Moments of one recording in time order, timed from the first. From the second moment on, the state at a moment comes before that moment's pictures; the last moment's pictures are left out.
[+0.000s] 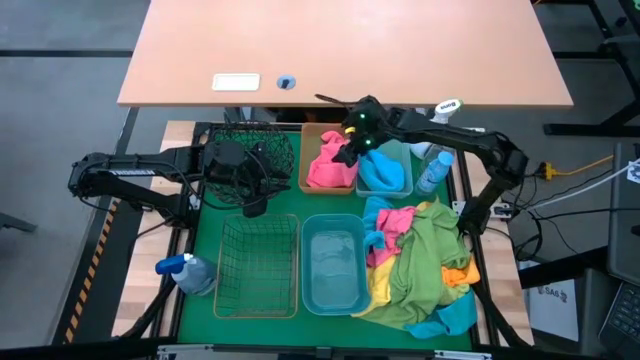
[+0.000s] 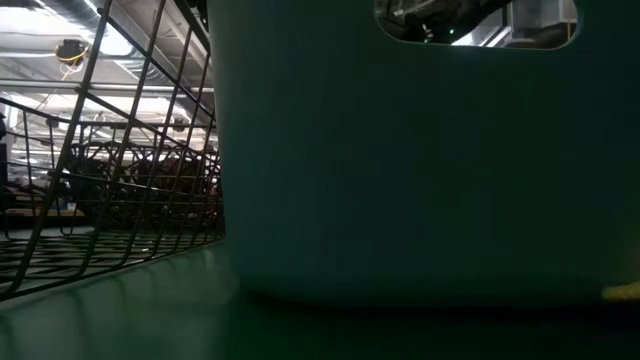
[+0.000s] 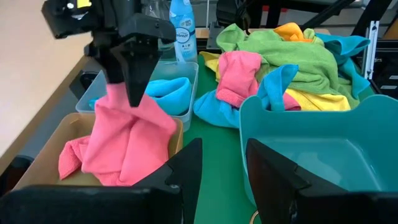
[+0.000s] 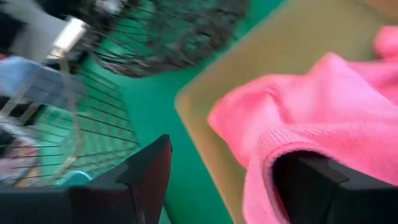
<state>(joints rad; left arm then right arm) 0.08 1.07 1.03 -0.43 -0.04 0.01 -0.50 1.70 1.38 -0.52 -0.45 0.32</state>
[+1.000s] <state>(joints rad) 0.08 1.07 1.03 -0.43 -0.04 0.01 -0.49 1.73 1.38 -0.54 -0.50 0.63</state>
